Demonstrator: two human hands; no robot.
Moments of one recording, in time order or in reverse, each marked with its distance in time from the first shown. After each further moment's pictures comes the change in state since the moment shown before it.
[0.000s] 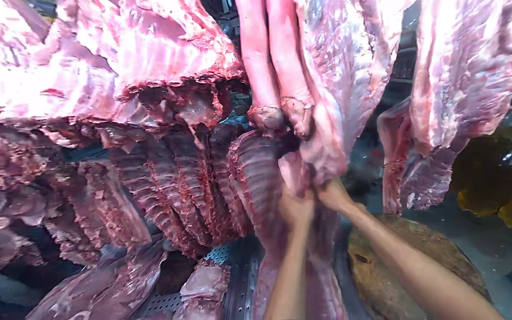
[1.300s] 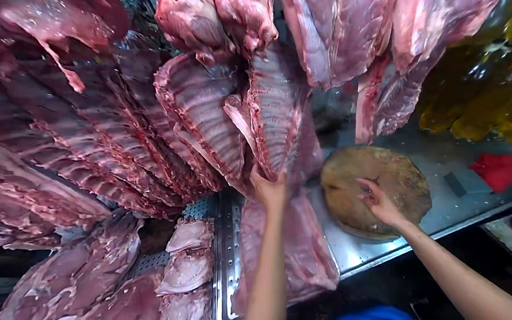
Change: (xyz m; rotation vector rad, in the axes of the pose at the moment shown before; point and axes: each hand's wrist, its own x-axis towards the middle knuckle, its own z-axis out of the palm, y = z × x) left_hand -0.058 -0.123 0.019 -0.009 -0.188 -0.034; right_hand -0.261 0.142 -0.039 0.296 -0.110 0.579
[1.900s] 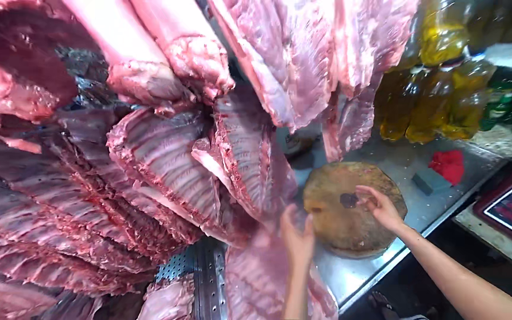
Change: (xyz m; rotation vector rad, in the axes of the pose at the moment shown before) left_hand -0.098 0.039 0.032 -0.264 -0.403 0.077; right_hand -0.003 0.016 -0.049 0.093 0.272 -0.029
